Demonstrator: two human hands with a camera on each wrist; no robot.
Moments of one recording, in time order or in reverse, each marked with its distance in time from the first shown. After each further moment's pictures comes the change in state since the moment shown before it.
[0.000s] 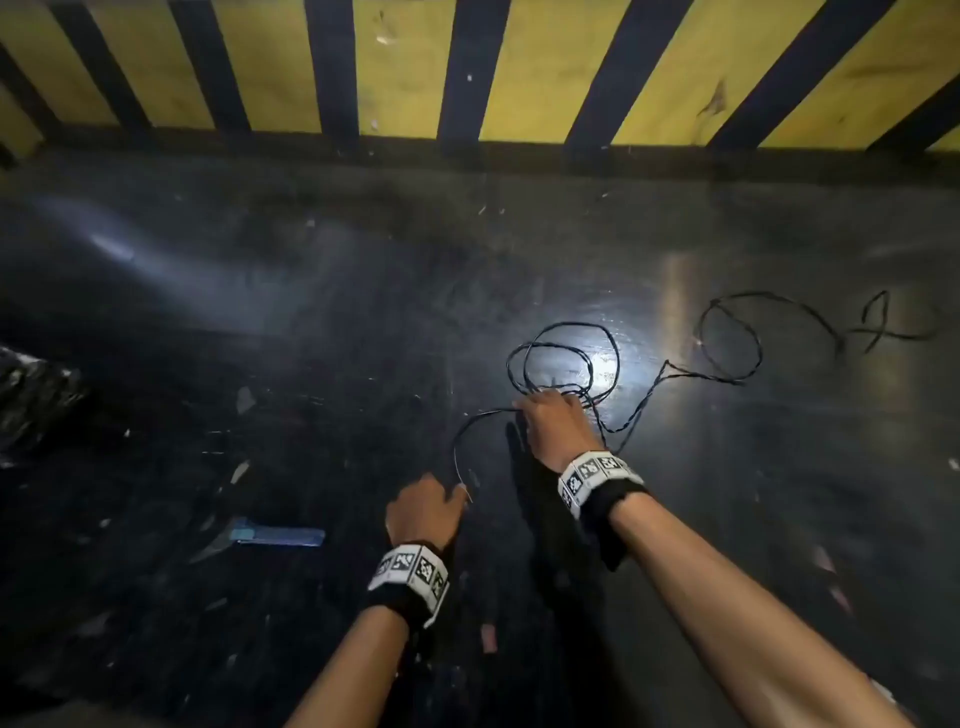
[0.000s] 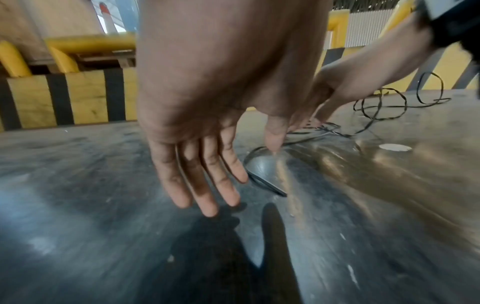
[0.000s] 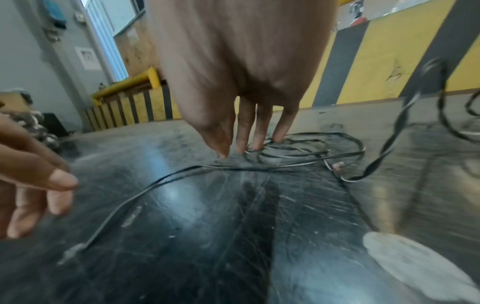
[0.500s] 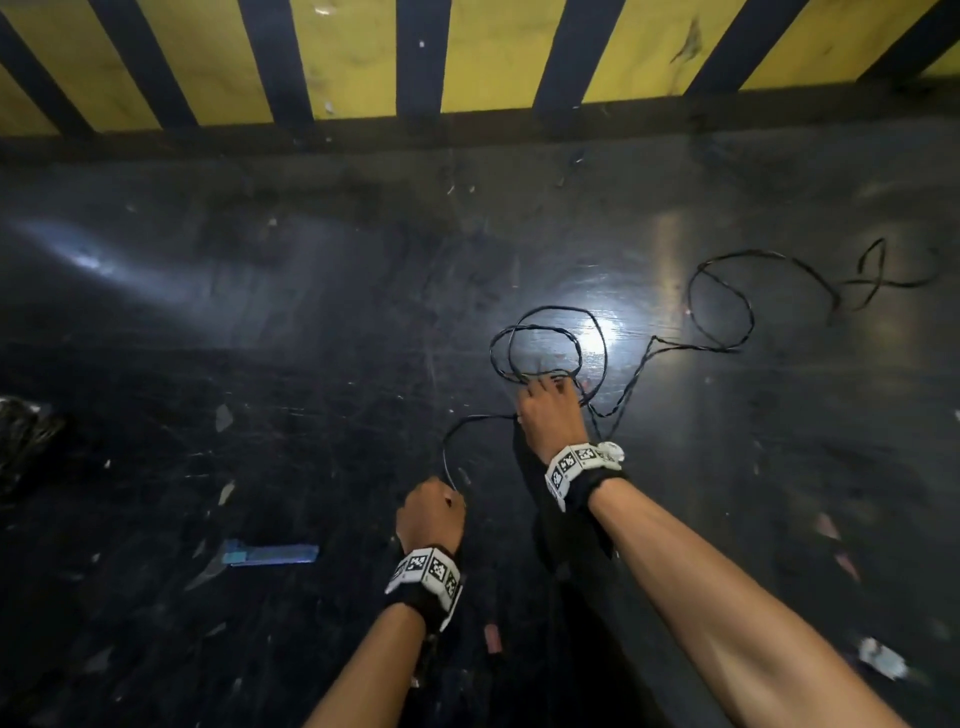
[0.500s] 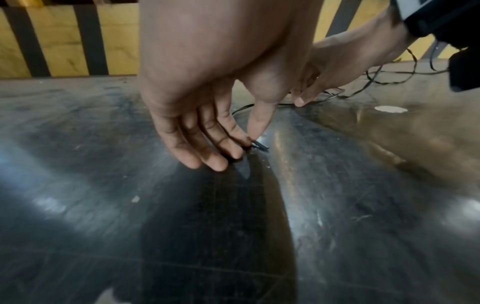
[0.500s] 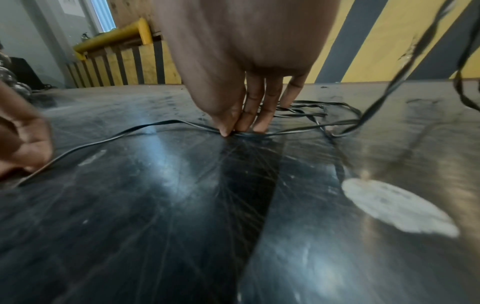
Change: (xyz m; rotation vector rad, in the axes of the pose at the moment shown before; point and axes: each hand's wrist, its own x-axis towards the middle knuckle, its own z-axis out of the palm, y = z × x) left_hand 0.012 0.017 0.026 -0.024 0.057 -0.041; right_hand 0.011 0.012 0.023 -0.254 0.002 0.112
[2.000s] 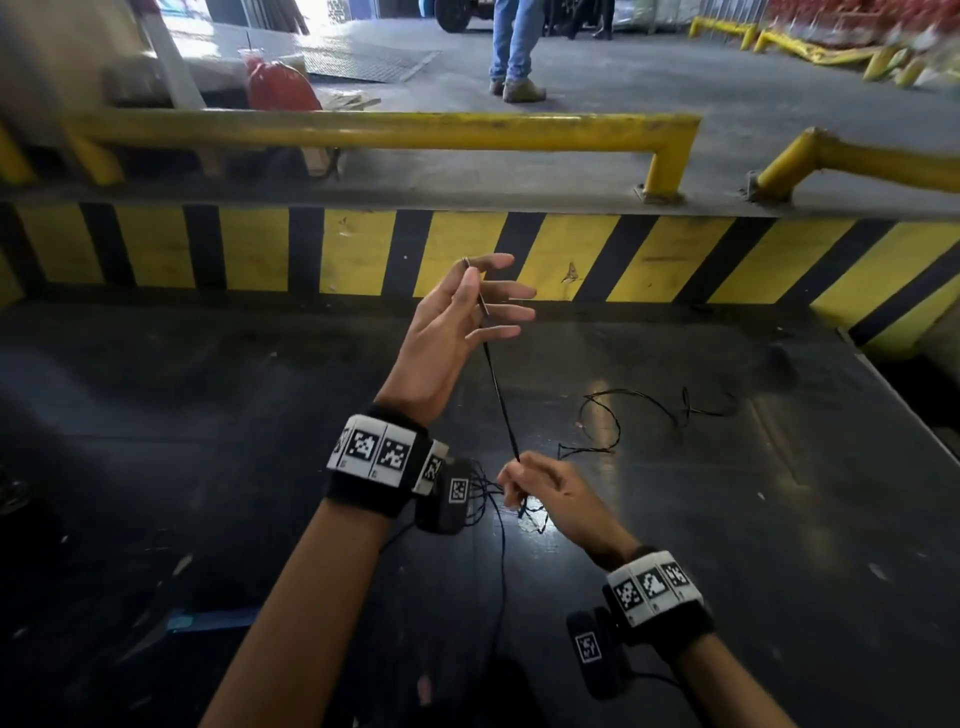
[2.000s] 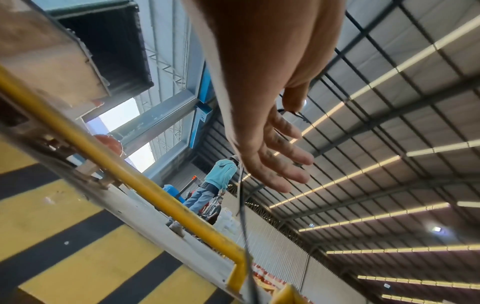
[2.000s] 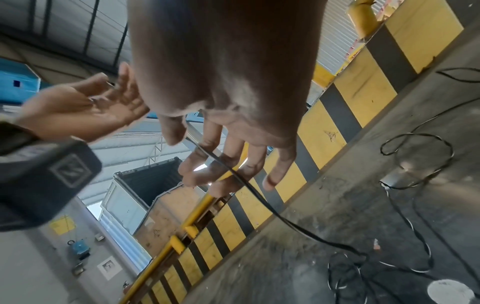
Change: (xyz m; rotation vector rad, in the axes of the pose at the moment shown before) left_hand -0.198 0.138 -0.267 -1.251 -0.184 1.219; right_hand -0.231 0.038 -0.163 1.315 0.187 -0.193
